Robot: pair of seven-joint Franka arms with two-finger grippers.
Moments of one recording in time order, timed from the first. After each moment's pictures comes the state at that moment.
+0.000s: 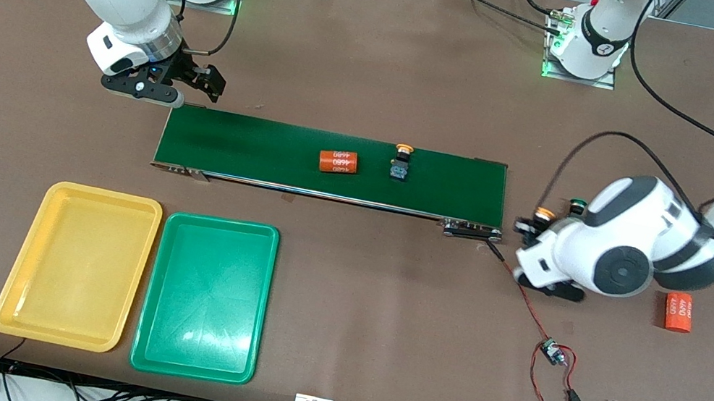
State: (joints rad) left arm 0.48 0.84 -1.01 -1.53 0.42 1.58 -0.53; right arm 0.17 -0.09 0.19 -2.20 0.06 2.09 0.40
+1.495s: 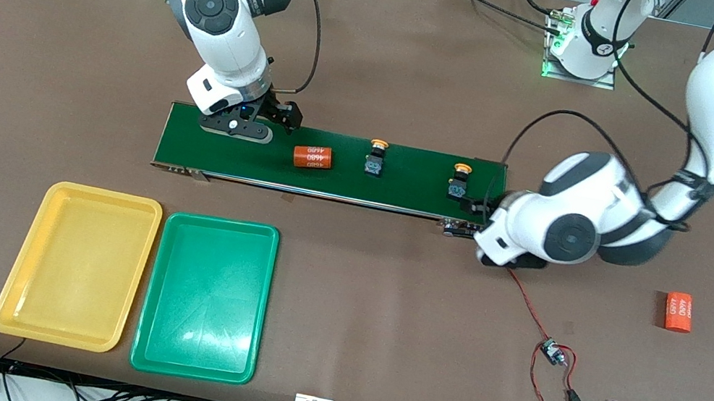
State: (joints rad) left arm 0.44 0.82 -1.02 -1.53 0.39 1.65 -0.79; right arm 0.28 0.17 0.31 -2.06 0.01 2.24 0.65
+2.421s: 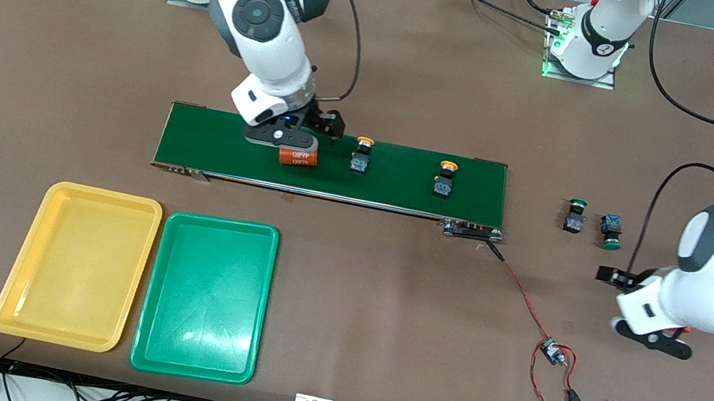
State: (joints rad) left arm 0.36 0.61 -0.40 -1.50 0.36 1.84 0.09; right arm 0.39 0.33 0.33 -1.88 -0.02 2.27 0.78
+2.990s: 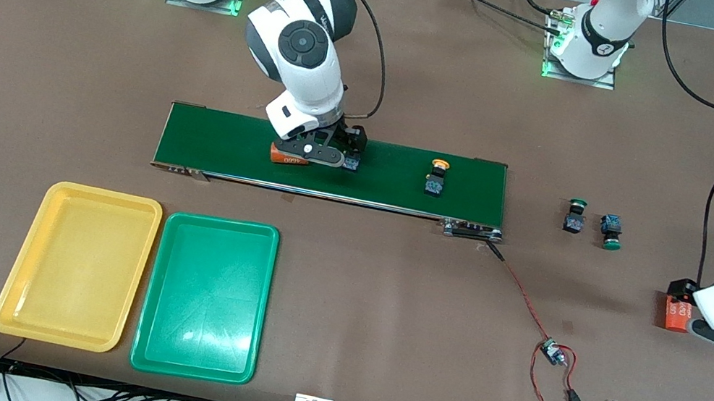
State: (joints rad) left arm 0.29 0.55 -0.06 -1.70 0.33 2.32 0.35; right arm 0.44 0.45 0.33 -1.79 -0.08 2.27 0.90
